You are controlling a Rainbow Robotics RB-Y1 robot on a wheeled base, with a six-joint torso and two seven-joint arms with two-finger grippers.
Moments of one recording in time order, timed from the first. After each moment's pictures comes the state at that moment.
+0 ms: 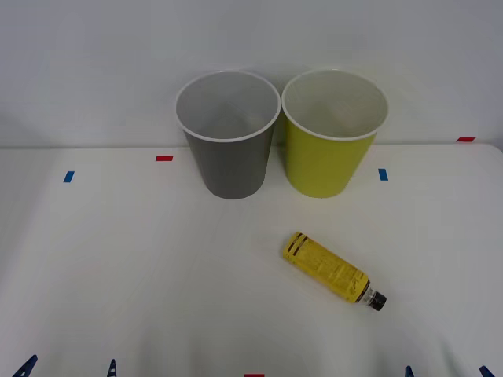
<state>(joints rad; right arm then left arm) 1.03 -0.34 0.26 -1.84 -0.19 -0.76 1.60 1.17 0.15 -0.15 -2.06 -0.16 -0.53 -1.53</state>
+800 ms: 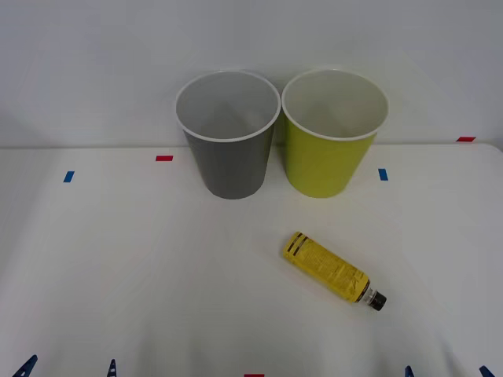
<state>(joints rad) 1.03 -0.34 0.26 -1.84 -0.19 -0.76 1.60 1.17 0.15 -0.15 -2.06 -0.16 -0.53 -1.53</state>
